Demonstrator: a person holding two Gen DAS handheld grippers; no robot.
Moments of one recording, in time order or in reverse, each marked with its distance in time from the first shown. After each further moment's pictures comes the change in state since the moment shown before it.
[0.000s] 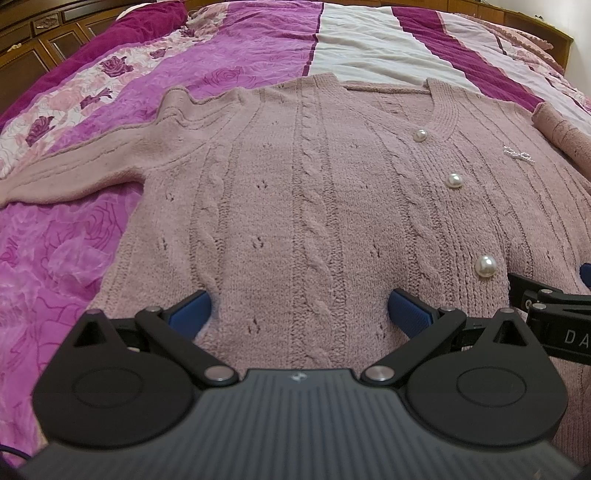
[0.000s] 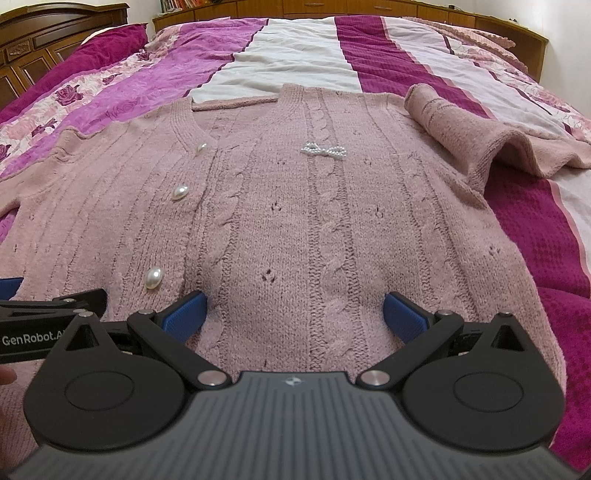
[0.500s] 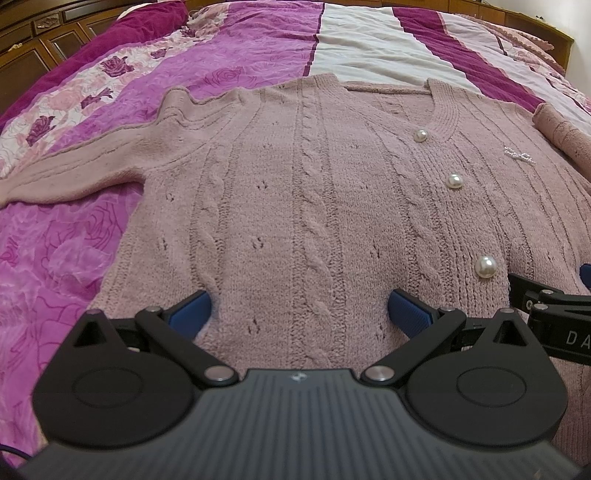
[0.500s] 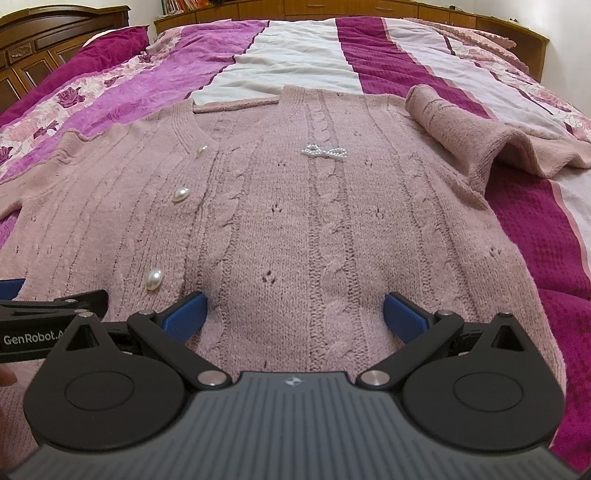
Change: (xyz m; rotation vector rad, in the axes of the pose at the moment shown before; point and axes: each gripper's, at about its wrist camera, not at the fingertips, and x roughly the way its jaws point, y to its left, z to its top) left arm 0.000 0.000 0.000 0.001 0.000 0.000; right arm 0.000 0.000 0.000 0.005 -0.005 0.010
